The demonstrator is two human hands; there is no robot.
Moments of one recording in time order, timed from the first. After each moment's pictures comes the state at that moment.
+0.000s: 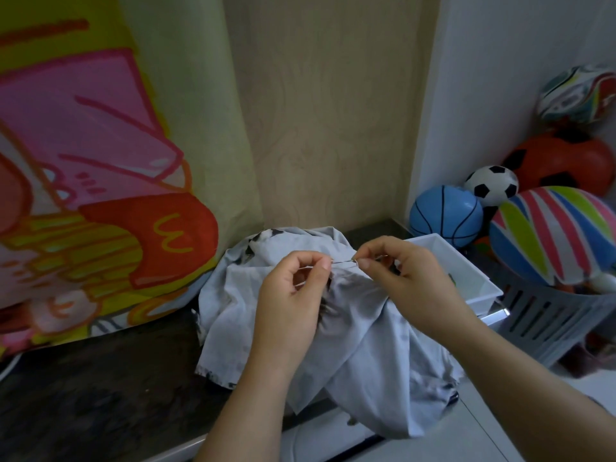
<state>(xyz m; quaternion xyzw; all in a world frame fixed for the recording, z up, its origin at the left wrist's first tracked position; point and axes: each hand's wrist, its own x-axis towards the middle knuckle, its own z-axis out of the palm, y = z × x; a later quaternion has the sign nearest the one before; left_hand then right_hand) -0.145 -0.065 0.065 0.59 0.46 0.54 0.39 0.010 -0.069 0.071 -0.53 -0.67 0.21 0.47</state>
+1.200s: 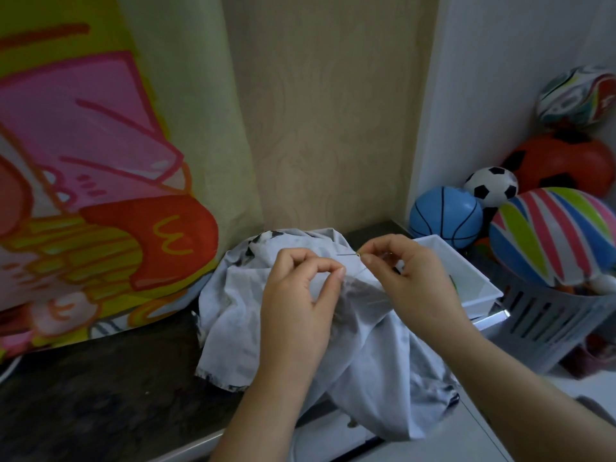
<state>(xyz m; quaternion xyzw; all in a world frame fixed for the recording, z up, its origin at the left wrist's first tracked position) -0.141 -0.068 0.060 0.70 0.48 0.50 0.17 0.003 -0.070 0.072 -0.57 -0.62 0.18 0.50</state>
